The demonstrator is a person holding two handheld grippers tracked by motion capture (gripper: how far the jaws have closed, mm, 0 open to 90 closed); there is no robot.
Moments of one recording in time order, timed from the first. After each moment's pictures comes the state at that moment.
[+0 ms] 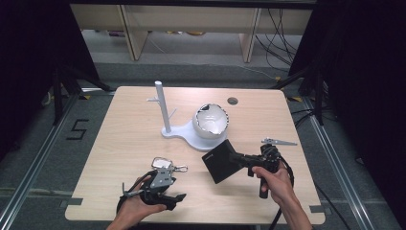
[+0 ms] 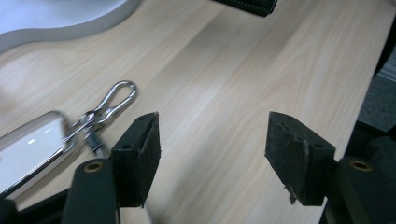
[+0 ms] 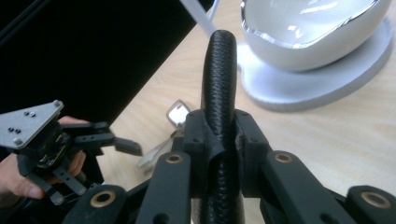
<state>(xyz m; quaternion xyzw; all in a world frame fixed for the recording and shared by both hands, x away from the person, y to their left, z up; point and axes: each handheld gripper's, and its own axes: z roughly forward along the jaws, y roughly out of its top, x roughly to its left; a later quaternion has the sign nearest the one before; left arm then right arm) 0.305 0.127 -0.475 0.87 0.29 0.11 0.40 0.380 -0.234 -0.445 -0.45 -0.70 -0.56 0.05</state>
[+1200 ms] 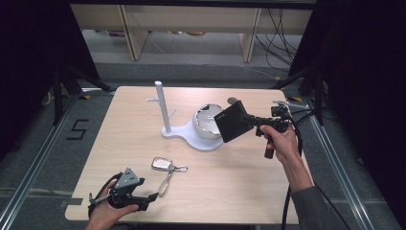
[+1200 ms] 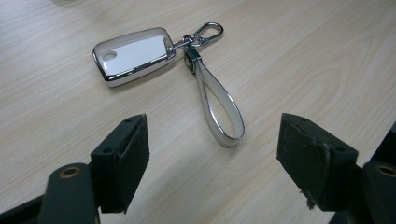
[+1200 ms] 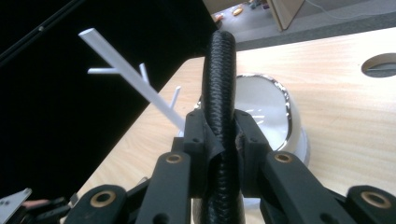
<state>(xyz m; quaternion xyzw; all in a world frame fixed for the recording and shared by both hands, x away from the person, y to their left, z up) 0.295 0.199 -0.485 0.83 0.38 0.12 0.39 0.464 -0.254 -0.385 -0.48 -0.67 -0.57 0.00</state>
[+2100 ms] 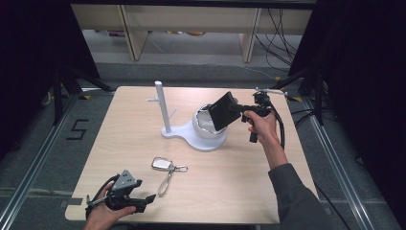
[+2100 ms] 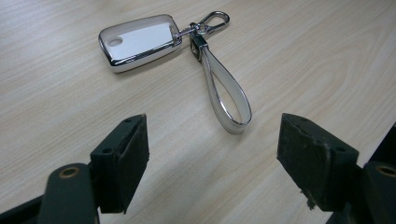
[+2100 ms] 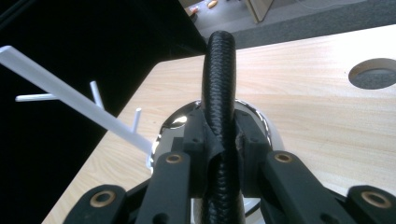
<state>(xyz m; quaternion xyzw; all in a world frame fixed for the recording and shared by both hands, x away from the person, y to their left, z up) 0.292 0.207 -0.489 0.83 0.38 0.12 0.39 0.527 -0.219 -0.400 -0.53 -0.66 -0.53 -0.01</state>
